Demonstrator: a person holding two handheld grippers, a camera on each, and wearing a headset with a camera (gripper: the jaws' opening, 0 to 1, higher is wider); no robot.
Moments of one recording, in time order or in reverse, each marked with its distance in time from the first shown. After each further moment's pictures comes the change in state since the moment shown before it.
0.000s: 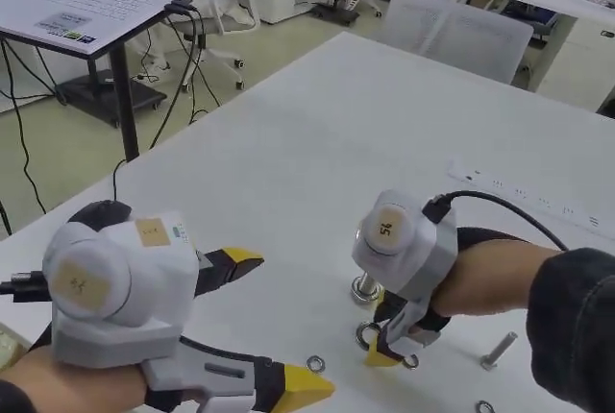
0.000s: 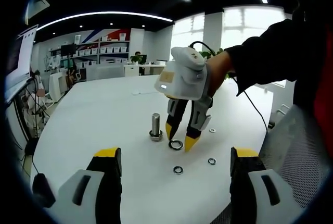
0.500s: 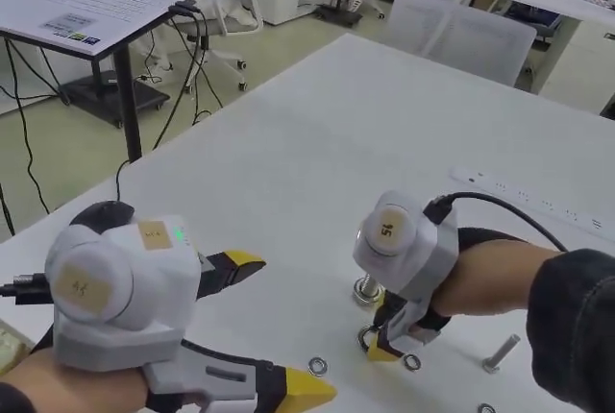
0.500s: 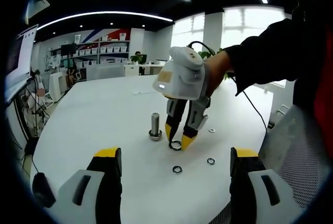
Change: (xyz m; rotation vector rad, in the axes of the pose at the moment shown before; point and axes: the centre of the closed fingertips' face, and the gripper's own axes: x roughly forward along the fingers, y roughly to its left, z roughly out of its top) left arm -0.001 -0.001 -0.002 -0.002 -0.001 0.000; right arm 0.001 -0.001 0.003 -0.007 -0.003 -0.003
